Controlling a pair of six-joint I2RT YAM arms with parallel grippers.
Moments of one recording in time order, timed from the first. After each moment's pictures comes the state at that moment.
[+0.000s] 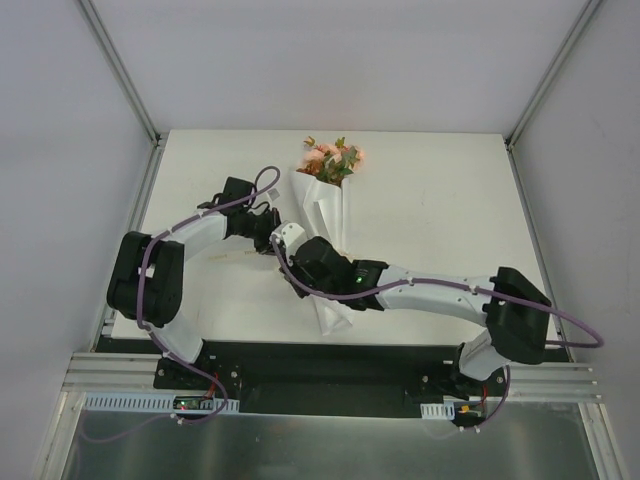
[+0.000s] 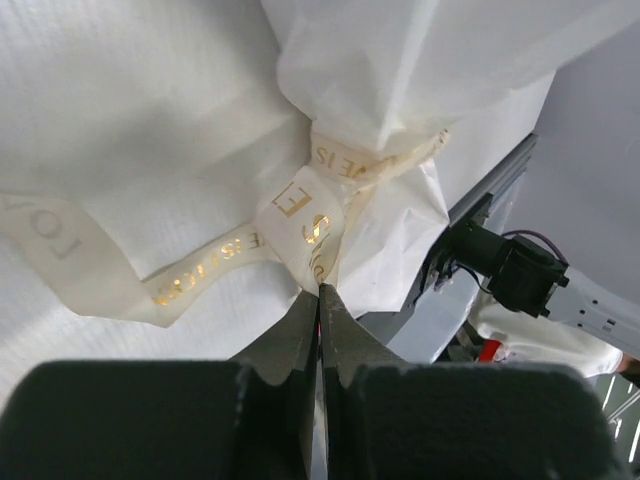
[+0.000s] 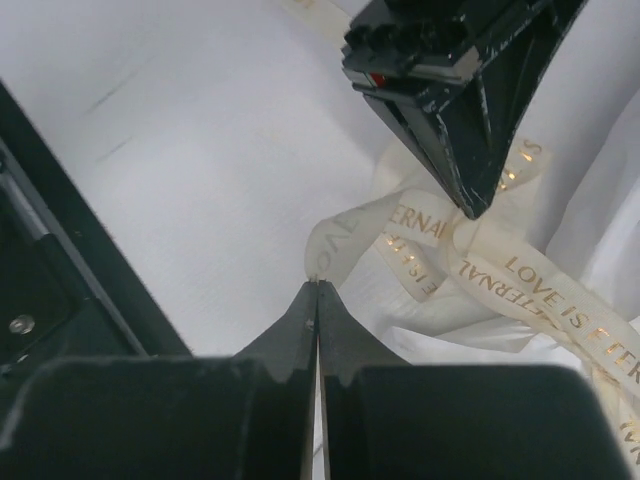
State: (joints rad) left arm -0.26 1.67 0.99 -0.40 0.79 -0.55; right arm 1.20 1.61 1.09 -0.10 0.20 0.21
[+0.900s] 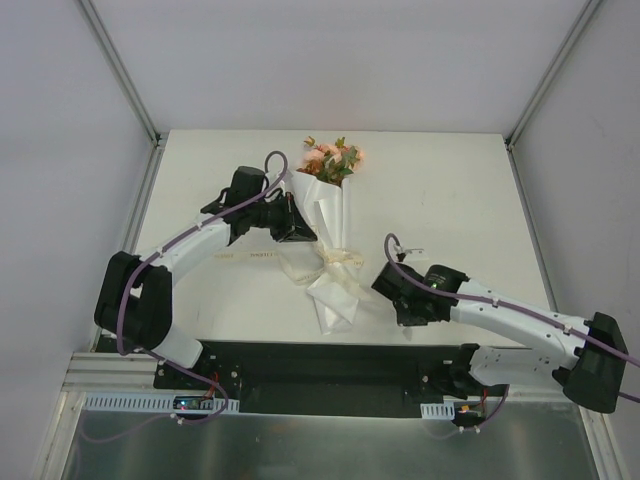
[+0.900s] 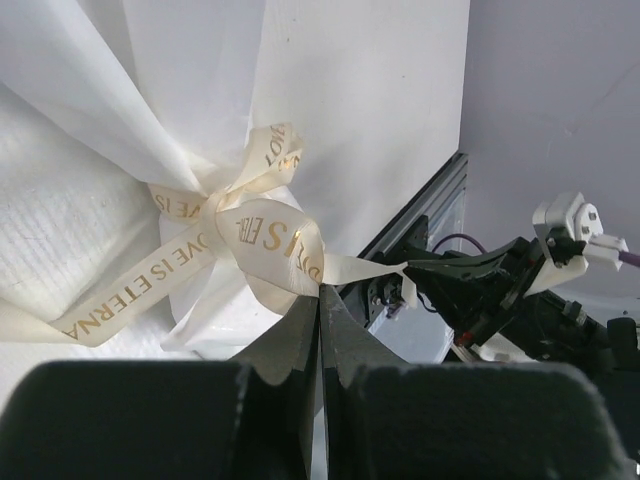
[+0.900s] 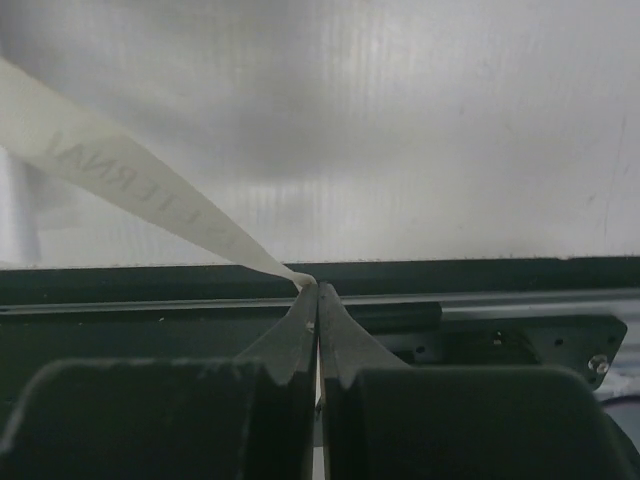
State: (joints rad) left arm -0.40 1.51 1.01 -0.23 0.75 -0.76; right arm 1.05 1.12 0.85 -1.11 0.38 0.91
